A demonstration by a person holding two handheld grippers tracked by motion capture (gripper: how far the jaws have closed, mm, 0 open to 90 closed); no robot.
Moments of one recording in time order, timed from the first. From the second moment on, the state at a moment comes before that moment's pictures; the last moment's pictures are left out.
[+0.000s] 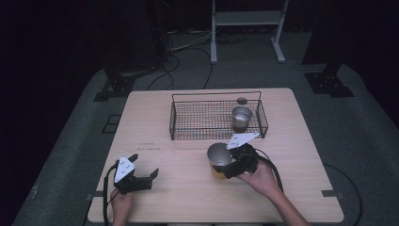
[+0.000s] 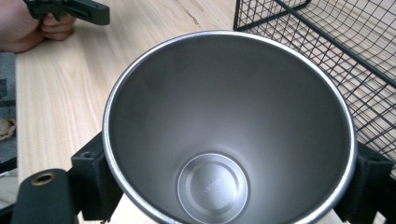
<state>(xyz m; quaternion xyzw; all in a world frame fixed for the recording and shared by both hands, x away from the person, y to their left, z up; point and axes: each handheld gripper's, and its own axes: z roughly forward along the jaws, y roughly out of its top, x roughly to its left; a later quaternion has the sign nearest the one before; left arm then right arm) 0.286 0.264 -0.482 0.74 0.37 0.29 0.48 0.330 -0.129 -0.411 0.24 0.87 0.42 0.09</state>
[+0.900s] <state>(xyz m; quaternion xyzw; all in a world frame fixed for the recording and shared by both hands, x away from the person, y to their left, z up) 0.286 0.264 -0.482 0.74 0.37 0.29 0.48 0.340 -0.148 -0.380 0.24 0.87 0.43 0.08</state>
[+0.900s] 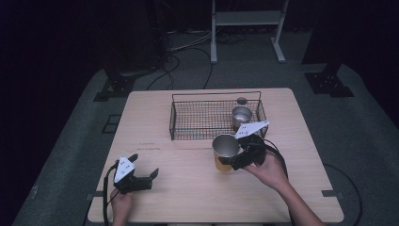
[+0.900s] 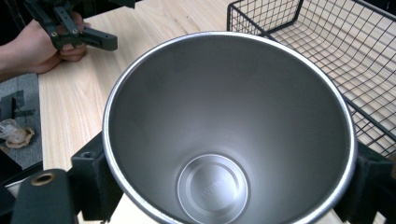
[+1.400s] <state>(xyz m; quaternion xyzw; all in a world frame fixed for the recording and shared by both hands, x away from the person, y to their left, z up) 0.286 0.264 -0.482 0.74 0.37 0.29 0.48 0.349 -0.152 -0.363 0.24 0.86 0.44 0.08</state>
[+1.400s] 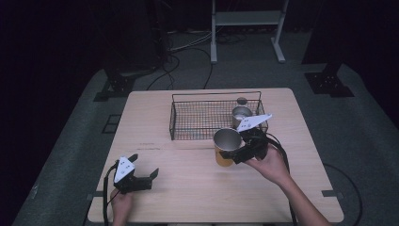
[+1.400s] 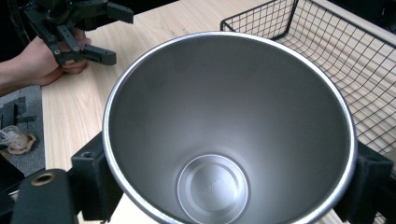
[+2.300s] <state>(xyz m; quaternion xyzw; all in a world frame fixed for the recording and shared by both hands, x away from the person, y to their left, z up) 0.286 0.264 -0.482 0.74 0.37 0.29 0.48 0.367 -0.150 -0.336 0.24 0.86 0.44 0.08</state>
